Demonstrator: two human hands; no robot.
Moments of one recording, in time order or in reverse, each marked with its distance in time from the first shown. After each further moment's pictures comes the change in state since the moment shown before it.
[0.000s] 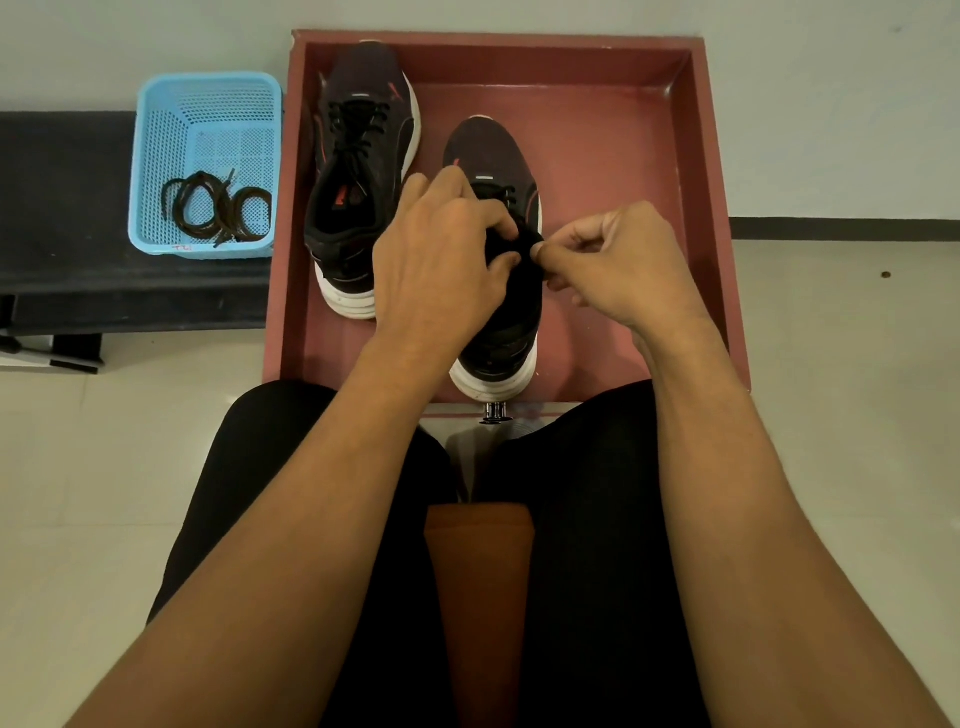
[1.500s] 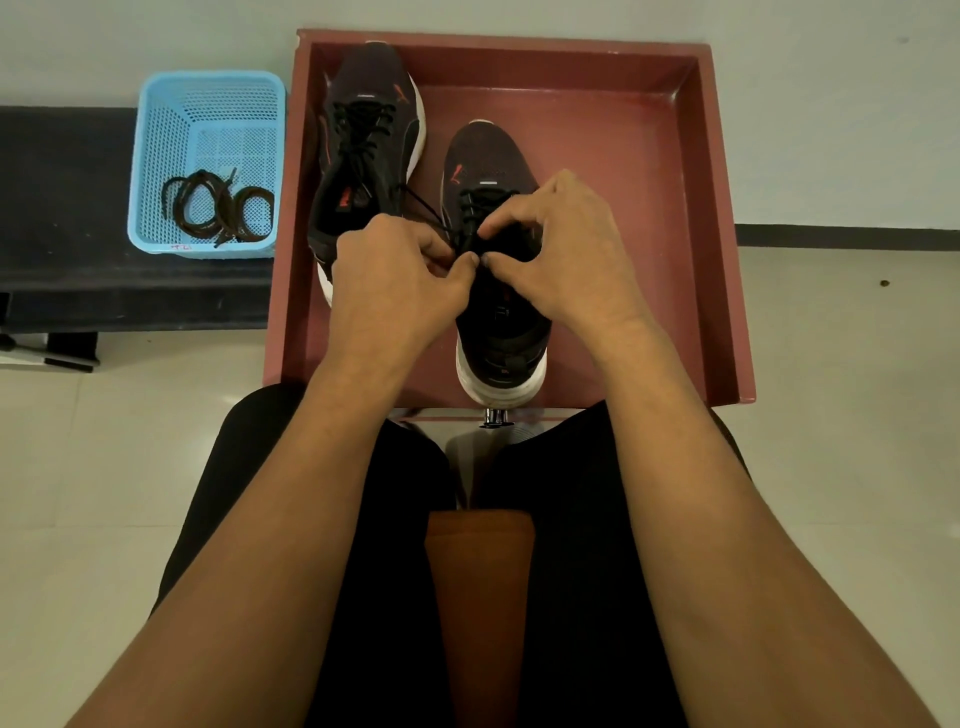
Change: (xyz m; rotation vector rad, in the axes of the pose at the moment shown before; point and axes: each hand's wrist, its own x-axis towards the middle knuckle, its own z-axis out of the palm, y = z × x) left_hand -0.014 -0.028 -0.018 -0.400 -0.126 -0.377; right_hand 0.010 -0.021 0.031 -0.372 0.004 -0.330
